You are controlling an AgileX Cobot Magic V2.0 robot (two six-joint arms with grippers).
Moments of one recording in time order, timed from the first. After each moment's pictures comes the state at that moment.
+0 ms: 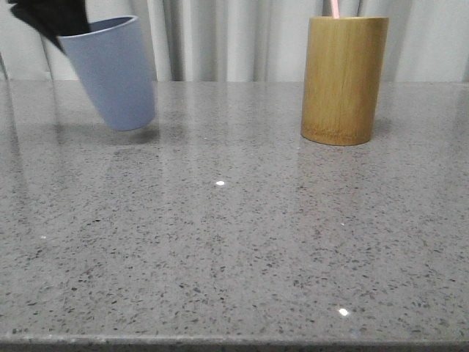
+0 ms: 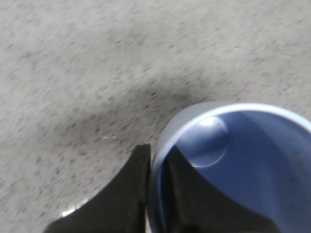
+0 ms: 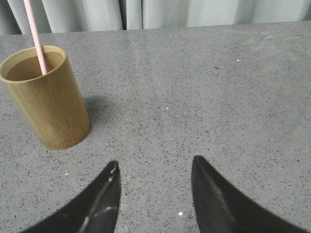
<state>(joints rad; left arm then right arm) -0.29 1.74 -1.63 -0.17 1.05 0.04 0.01 0.53 -0.65 0.03 0.56 0.11</state>
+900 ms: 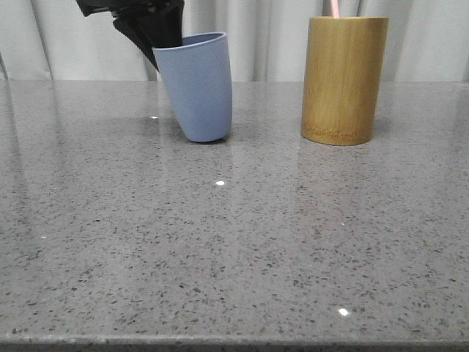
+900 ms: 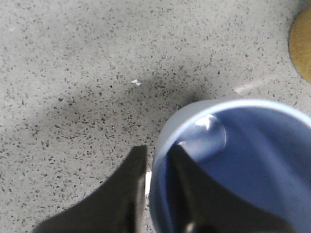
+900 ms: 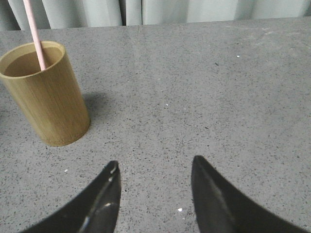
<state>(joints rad) -0.44 1.98 -1.96 -0.17 1.20 0.04 0.01 0.53 -0.65 0.03 0.57 0.11</state>
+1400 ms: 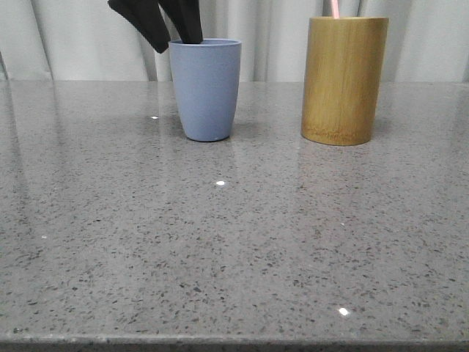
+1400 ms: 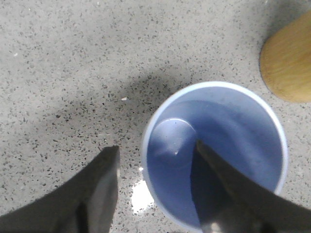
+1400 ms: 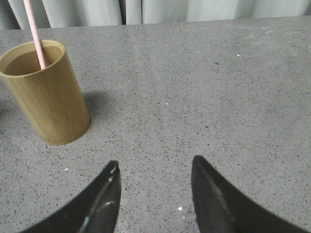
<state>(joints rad) -0.44 1.98 -2.05 -0.20 1.23 0.04 0.01 0.53 -0.65 0.03 0.58 0.11</state>
